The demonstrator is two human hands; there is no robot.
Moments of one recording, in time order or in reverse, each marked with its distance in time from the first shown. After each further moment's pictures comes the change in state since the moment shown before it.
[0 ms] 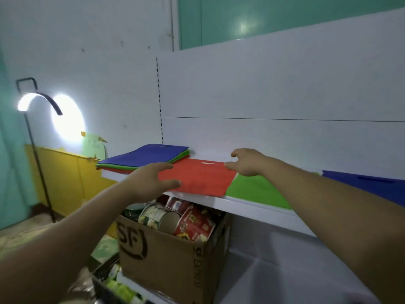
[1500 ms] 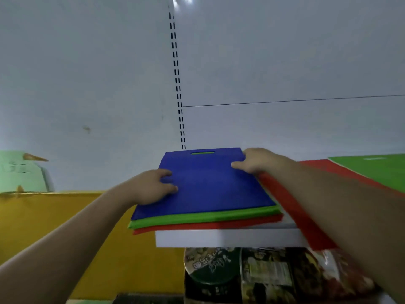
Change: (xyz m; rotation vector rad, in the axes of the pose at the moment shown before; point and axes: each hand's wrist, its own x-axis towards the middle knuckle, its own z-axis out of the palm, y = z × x) left_hand 0.316 -0.340 -0.054 0.014 -0.379 0.228; right_hand 0.292 -0.198 0.128 -0.118 -0.020 0.538
